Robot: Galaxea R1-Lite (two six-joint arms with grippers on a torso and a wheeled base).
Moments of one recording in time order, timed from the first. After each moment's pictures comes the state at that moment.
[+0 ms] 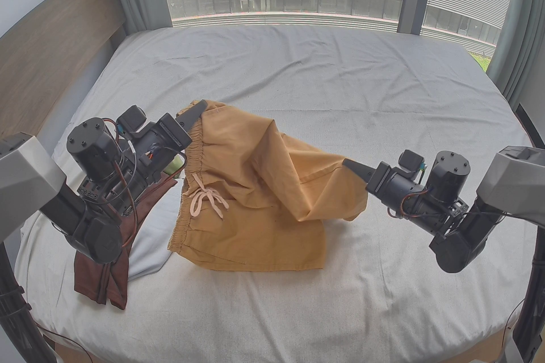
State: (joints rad) left arm -0.31 2.02 -0.77 -1.54 -0.27 -0.70; right arm 0.38 2.18 -0.71 -1.51 0.33 0.76
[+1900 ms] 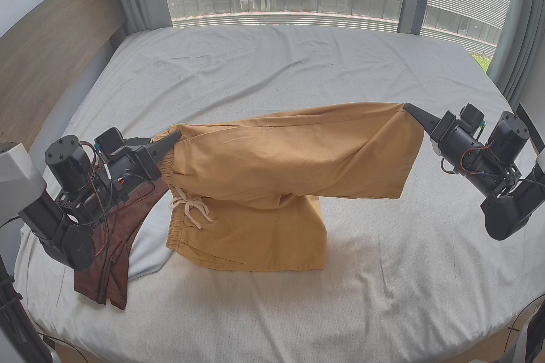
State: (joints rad) left arm -0.15 1.99 -0.61 -1.54 -0.49 -0.47; right arm 0.16 1.92 -0.70 -1.46 0.43 0.76
